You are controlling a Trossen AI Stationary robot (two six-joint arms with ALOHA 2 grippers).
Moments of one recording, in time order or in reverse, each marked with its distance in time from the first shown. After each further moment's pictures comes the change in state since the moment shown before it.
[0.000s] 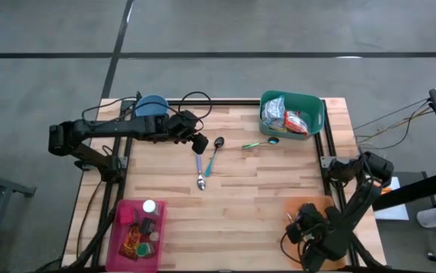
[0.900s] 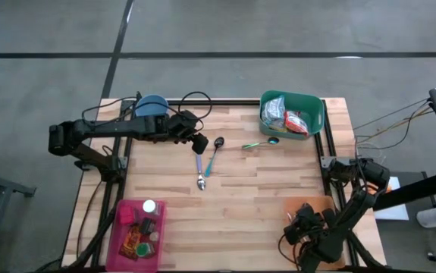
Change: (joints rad) left arm 0.000 0.000 0.000 0.000 0.000 0.000; right arm 0.002 0.086 -0.019 0.063 -0.008 -0.001
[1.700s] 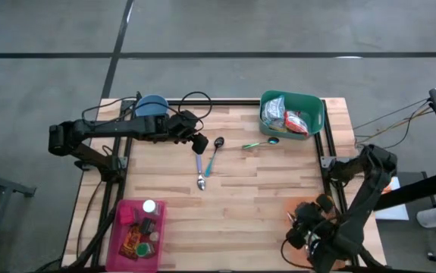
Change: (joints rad) left arm 0.000 0.000 0.000 0.000 0.000 0.000; right arm -0.007 -0.160 0.196 -0.213 0.346 -0.341
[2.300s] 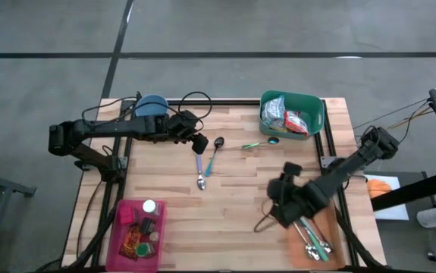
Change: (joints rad) left arm 0.000 0.000 0.000 0.000 0.000 0.000; right arm -0.395 -0.199 -0.160 0.289 0.044 -1.021
